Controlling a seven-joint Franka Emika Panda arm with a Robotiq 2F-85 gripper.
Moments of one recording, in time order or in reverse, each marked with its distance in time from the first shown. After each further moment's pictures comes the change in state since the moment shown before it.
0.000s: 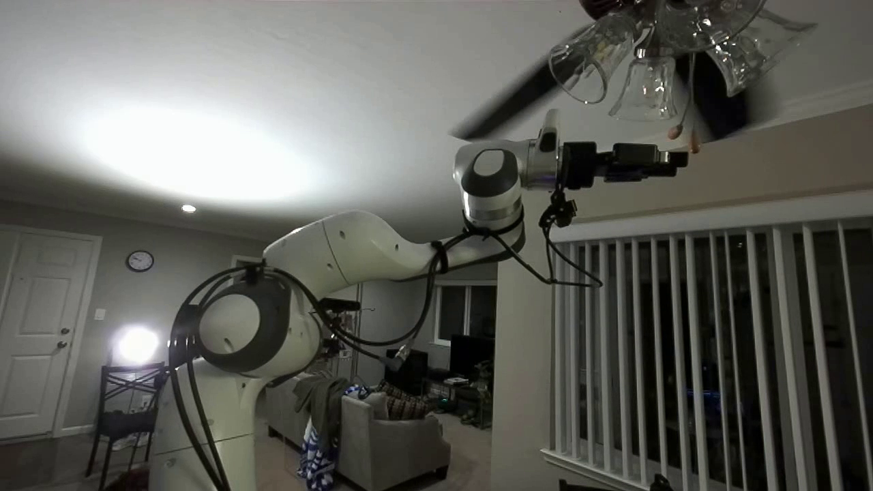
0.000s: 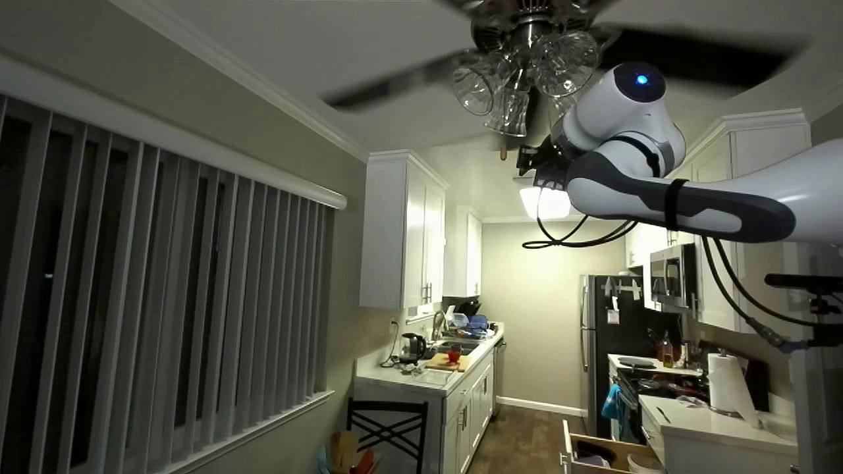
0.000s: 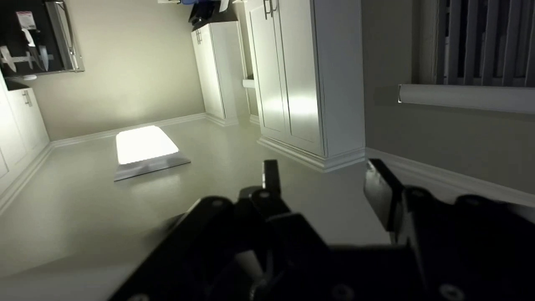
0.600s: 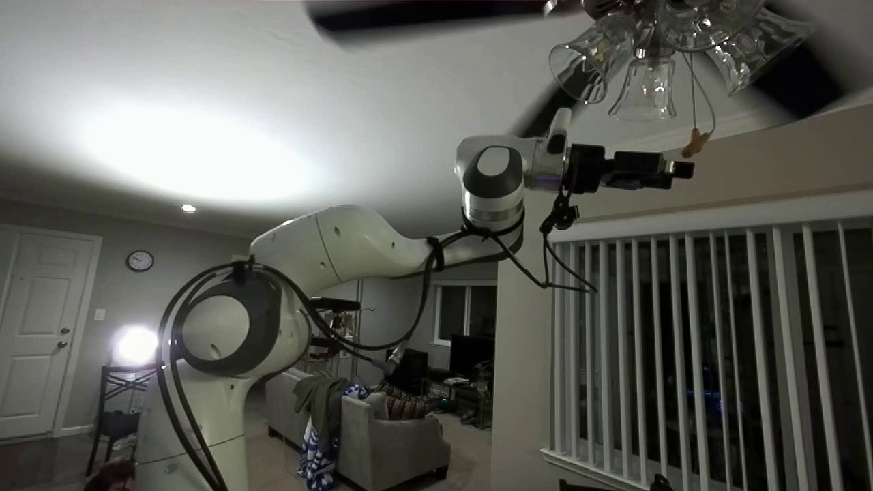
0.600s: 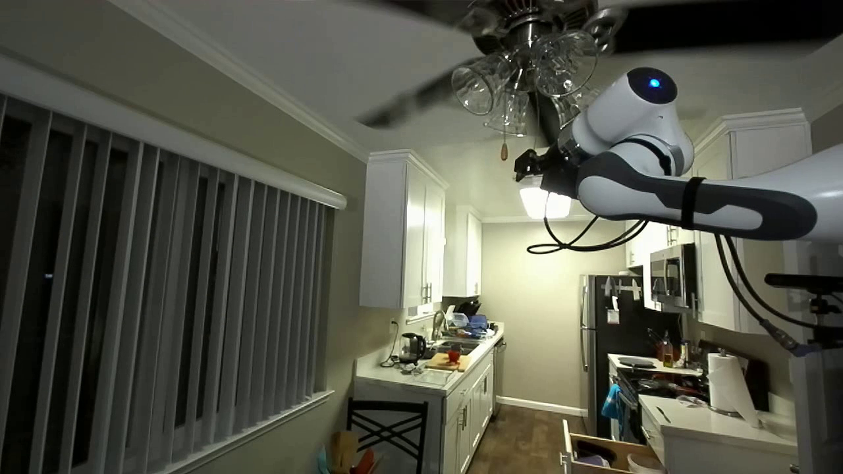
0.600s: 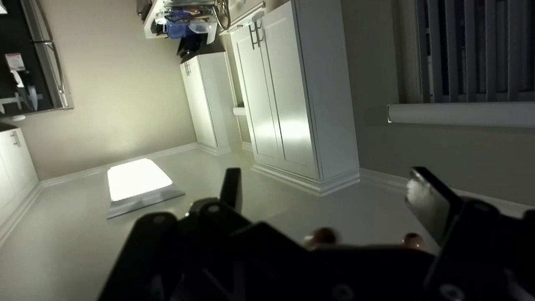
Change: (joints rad) arm 0.281 0.032 -0.215 -0.050 -0.008 -0.022 0.002
